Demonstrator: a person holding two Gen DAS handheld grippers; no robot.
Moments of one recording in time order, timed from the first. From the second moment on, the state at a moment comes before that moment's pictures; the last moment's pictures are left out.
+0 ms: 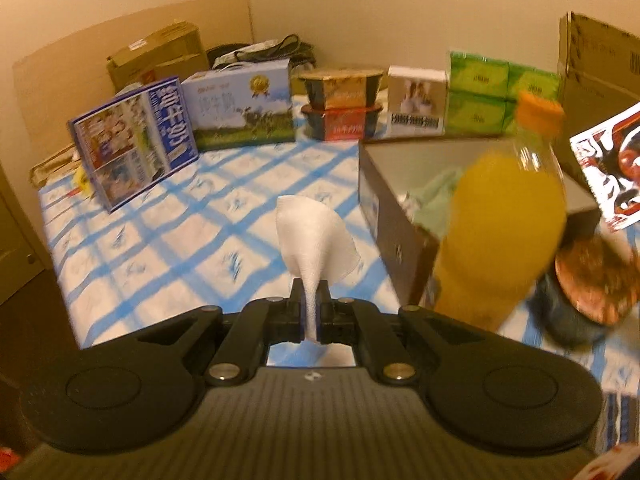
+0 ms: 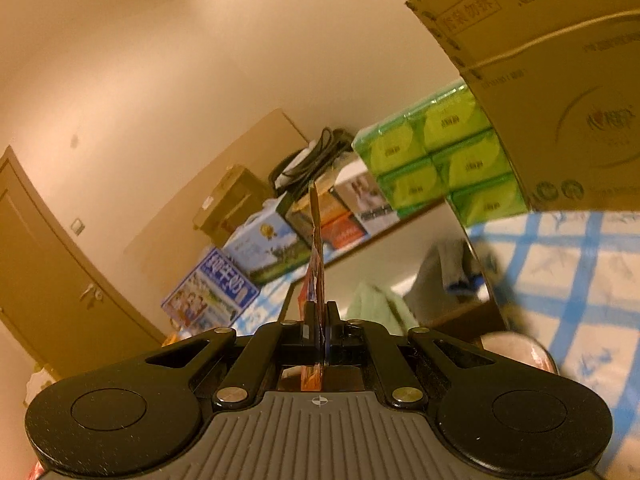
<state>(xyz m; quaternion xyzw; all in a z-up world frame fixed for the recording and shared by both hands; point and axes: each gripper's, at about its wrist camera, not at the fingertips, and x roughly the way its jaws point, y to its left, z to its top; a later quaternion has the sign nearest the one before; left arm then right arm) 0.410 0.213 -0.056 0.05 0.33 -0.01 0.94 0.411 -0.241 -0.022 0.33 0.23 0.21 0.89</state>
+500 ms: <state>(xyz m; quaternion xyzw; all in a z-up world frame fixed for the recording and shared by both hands) 0.562 0.181 -0.056 0.06 0.31 -0.11 0.94 0.521 -0.211 -0.046 0.33 0.26 0.21 0.88</state>
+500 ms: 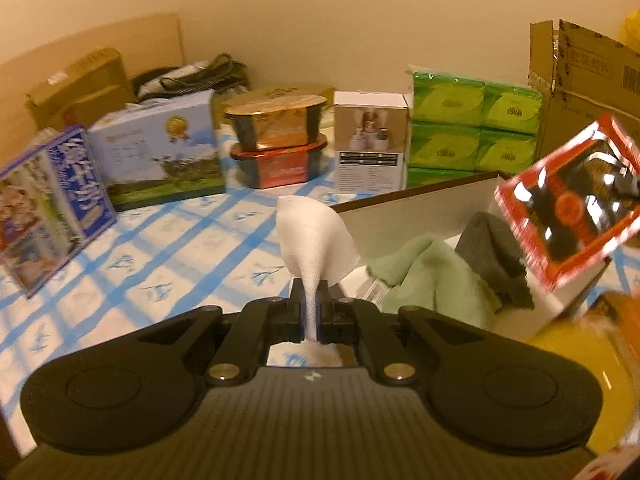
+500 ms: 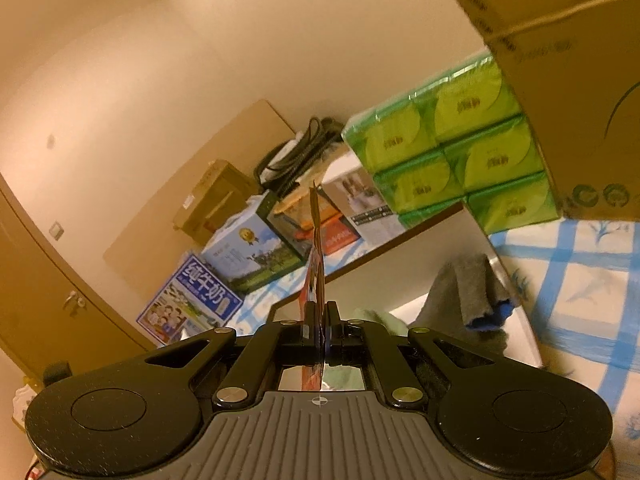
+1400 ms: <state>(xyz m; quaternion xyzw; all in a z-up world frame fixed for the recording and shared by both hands) 0.618 0.164 -0.097 0.01 0.40 -0.23 0.89 0.573 -0.196 -0.083 0.35 0.30 0.22 0.86</state>
